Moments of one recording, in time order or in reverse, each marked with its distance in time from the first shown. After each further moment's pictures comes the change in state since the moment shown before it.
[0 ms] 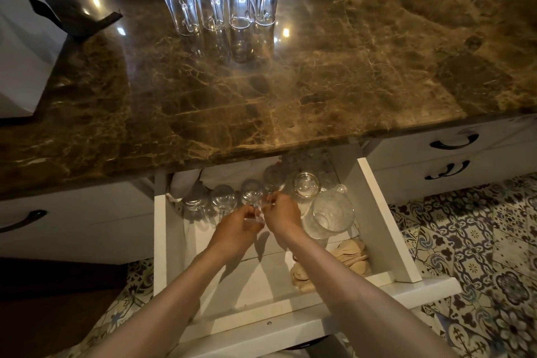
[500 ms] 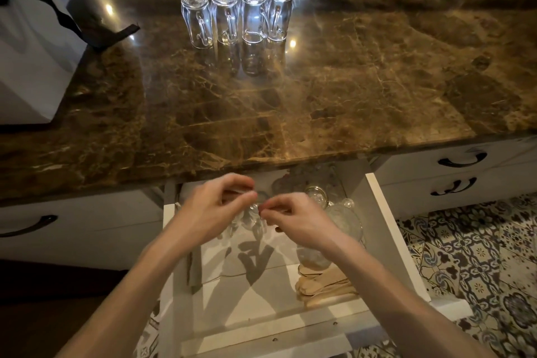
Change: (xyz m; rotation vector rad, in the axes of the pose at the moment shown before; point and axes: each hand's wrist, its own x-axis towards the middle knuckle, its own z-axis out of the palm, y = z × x) left_hand -0.044 0.062 -0.103 -0.008 0.047 0.318; right_hand -0.057 -0.043 -0.080 0.050 -0.311 -0.323
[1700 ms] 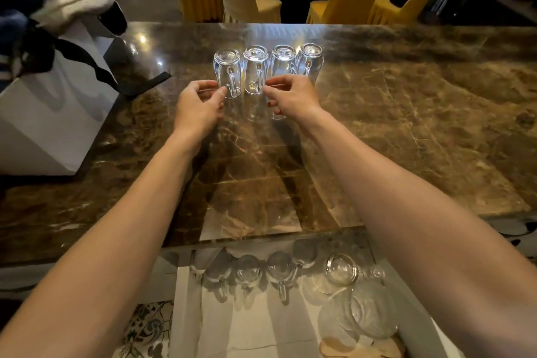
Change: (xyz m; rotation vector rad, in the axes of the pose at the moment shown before) left_hand 0.186 0.027 -0.136 -0.400 0.684 -0.002; right_hand 0.198 -0.170 -0.098 0.228 0.348 -0.311
